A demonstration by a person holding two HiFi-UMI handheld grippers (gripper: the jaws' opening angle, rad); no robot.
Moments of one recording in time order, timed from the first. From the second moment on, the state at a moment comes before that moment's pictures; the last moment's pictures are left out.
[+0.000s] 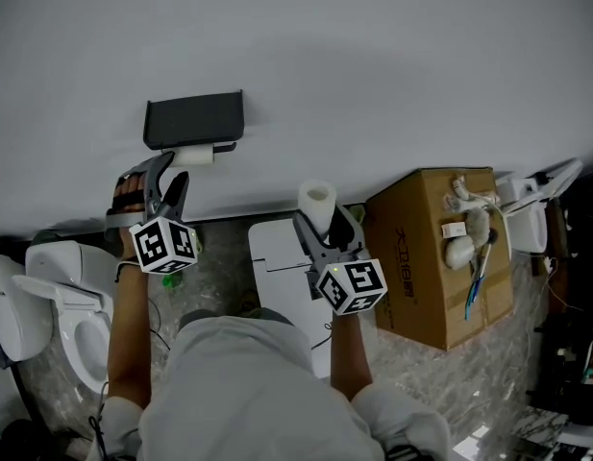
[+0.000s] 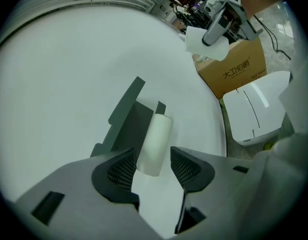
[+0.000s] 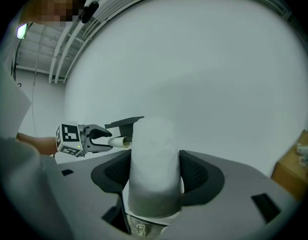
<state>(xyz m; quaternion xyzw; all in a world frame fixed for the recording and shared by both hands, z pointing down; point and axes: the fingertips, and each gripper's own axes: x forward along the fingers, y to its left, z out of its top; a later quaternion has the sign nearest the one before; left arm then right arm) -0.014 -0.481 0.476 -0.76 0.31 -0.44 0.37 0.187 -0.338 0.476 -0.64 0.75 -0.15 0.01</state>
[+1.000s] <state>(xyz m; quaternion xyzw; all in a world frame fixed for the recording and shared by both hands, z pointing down) 0.019 -0.499 0.486 -0.74 0.29 -0.46 0.40 0.210 -0.345 0.484 -0.65 0.74 -0.17 0.01</state>
